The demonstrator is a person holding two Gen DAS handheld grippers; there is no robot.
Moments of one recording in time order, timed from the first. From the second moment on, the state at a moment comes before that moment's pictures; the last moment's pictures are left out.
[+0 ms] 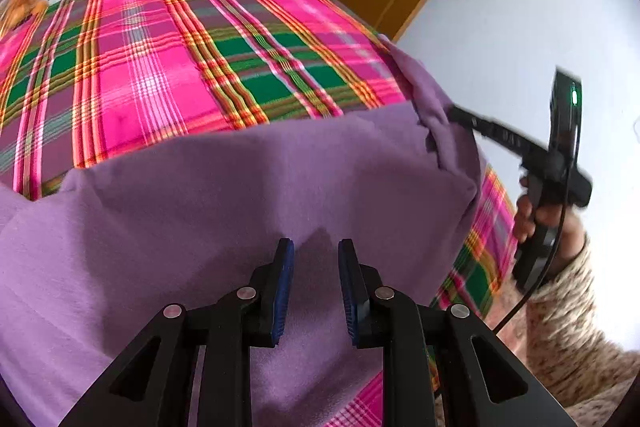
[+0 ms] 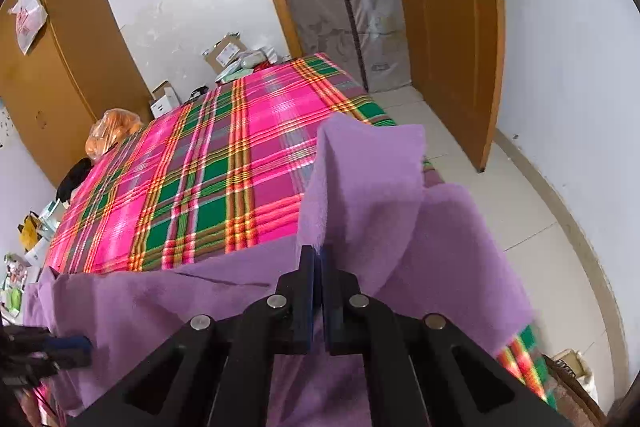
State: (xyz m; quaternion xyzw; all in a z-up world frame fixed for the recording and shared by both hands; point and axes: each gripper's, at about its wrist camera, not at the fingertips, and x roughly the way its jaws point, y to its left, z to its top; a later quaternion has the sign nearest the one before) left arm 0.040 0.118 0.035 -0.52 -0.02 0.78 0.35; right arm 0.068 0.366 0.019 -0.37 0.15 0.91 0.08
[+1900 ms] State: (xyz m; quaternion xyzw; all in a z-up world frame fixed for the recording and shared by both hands) left arm -0.007 0.146 0.019 -0.55 -0.08 0.74 0.38; right arm 0.066 0.434 0.008 -0.38 0.19 0.88 0.21
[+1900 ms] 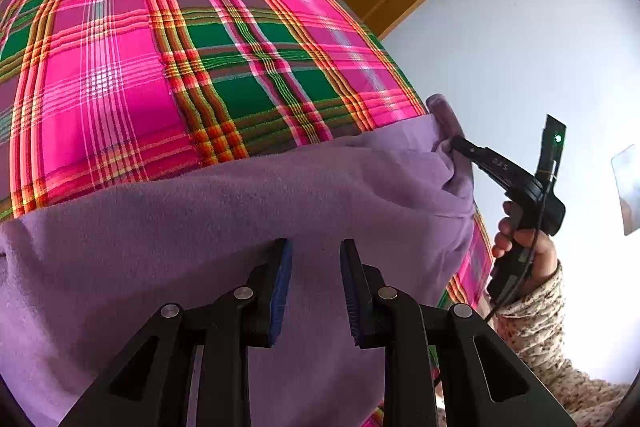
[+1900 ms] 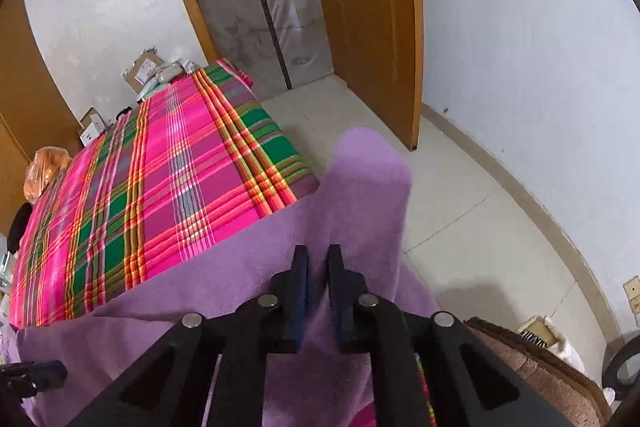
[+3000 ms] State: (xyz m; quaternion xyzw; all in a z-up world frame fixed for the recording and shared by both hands) left arm -0.002 0.162 0.027 -0.53 -0.07 0.76 0.38; right arm 0.120 0.451 -0.004 -0.32 0.25 0.88 0.23
